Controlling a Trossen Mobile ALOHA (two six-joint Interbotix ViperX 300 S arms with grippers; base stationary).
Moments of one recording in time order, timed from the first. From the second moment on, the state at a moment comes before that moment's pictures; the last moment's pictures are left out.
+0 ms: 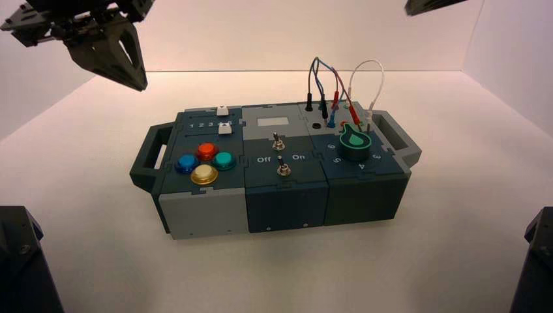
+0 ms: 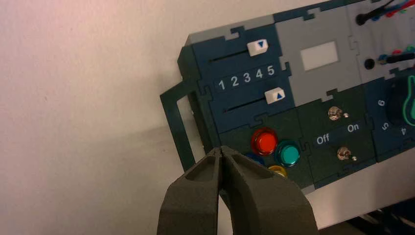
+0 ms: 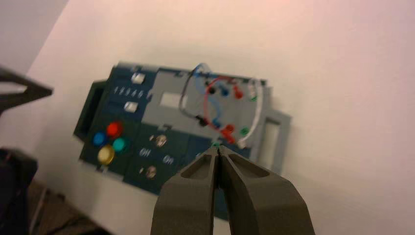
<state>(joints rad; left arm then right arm) -0.41 -0.52 1.03 -0.16 0.69 -0.17 0.44 -0.77 0.97 0.29 0.68 0.01</state>
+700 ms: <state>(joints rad) -0.42 -0.24 1.03 -0.16 0.61 -0.23 0.66 -0.52 0.89 0.37 0.69 0.02</state>
